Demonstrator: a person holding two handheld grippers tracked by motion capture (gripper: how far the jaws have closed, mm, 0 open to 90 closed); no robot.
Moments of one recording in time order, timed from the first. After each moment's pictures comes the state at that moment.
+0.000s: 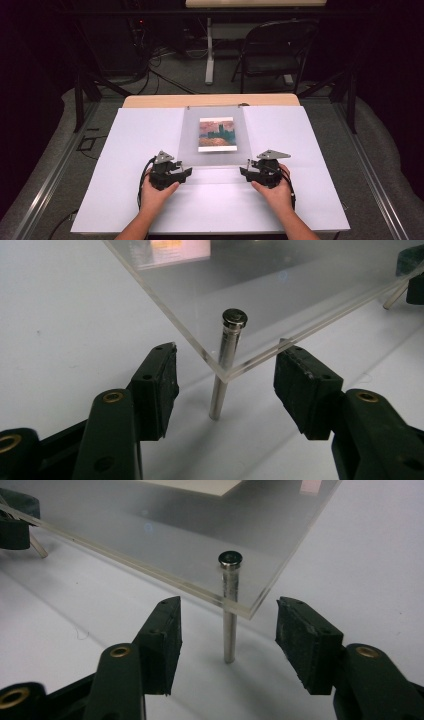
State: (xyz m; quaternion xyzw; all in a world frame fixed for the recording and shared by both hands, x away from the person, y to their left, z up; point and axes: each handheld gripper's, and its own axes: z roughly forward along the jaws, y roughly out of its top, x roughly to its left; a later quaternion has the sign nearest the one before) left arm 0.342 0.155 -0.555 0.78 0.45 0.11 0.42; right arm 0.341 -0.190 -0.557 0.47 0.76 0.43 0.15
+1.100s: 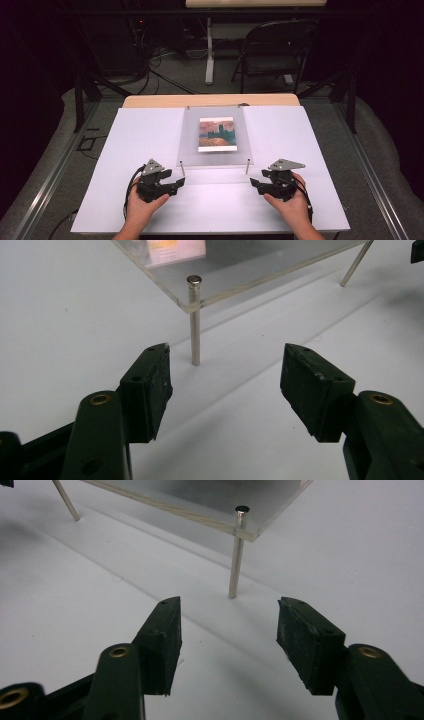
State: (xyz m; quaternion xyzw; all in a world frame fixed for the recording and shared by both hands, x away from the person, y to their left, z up) left arm 0.296 0.178 -0.528 0.78 0.44 0.11 0.42; right arm 0.294 -0.215 -0.531 0.45 0.78 0.41 0.15
